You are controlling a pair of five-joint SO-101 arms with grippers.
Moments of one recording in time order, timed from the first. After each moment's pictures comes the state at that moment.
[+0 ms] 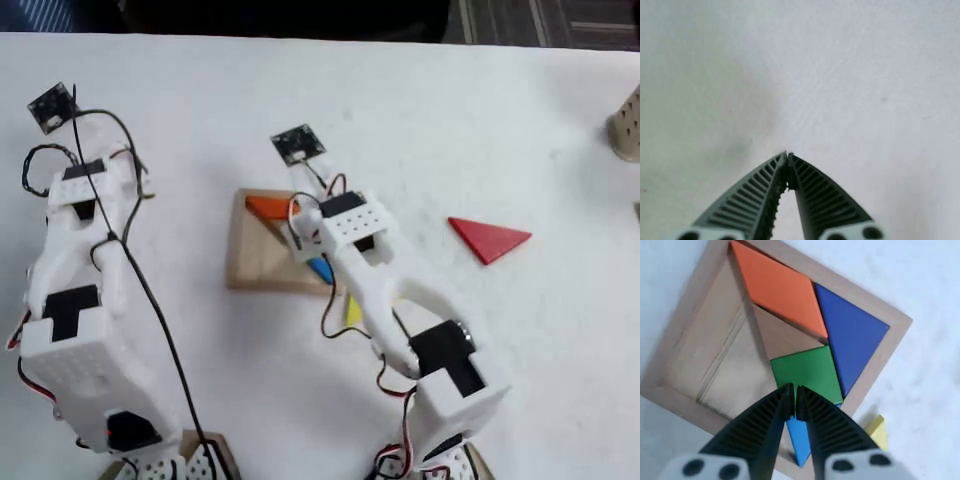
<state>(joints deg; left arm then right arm) -21.0 21.1 9.8 35.6 26.2 -28.2 9.5 18.9 49.5 4.8</state>
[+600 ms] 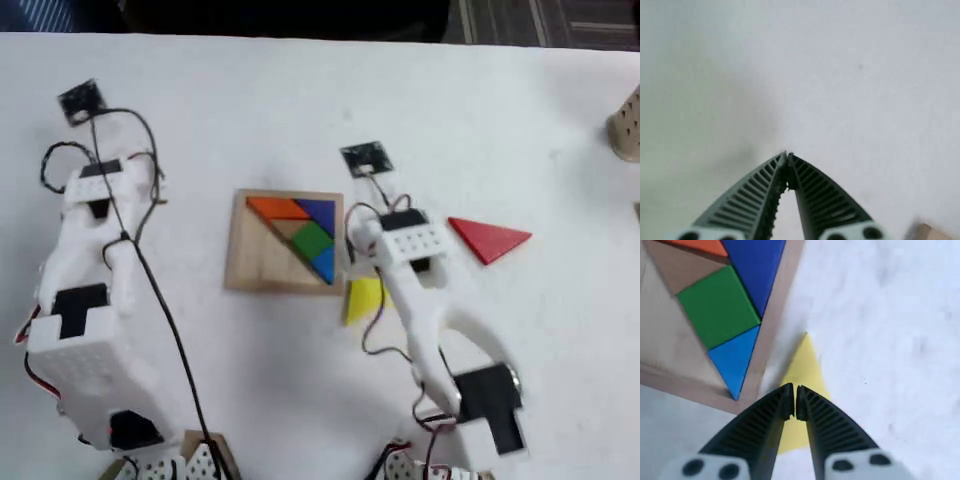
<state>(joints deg) -17.3 21.1 10.8 36.1 20.4 -16.2 -7.3 37.4 50.6 4.8</state>
